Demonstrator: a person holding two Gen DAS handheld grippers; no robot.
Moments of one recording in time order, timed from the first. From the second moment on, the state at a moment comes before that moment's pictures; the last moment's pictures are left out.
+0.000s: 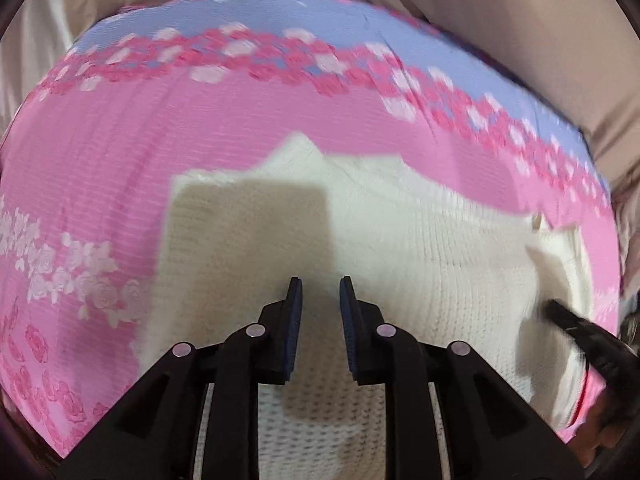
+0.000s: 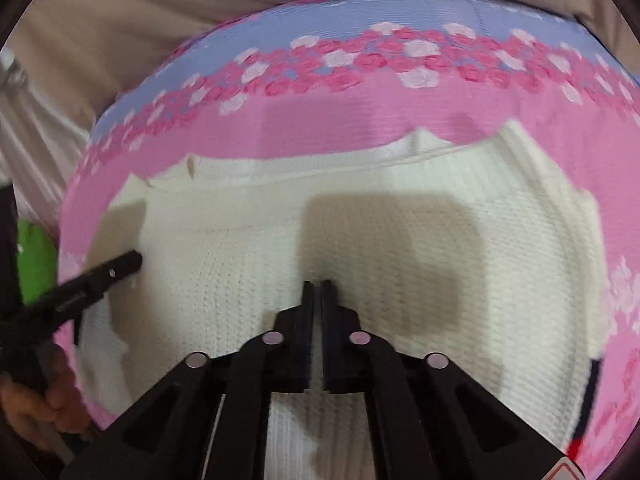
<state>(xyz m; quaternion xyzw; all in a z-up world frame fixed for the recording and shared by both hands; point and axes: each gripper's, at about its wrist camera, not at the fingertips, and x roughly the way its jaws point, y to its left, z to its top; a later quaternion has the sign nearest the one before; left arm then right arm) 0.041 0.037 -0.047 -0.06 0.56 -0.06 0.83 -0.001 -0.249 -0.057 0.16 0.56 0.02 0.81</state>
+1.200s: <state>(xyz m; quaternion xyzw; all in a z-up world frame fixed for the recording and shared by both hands) -0.036 0.139 -0.021 -0.20 0.55 -0.01 0.81 0.015 -0.171 -0.032 0.11 0.57 0.07 0.81</state>
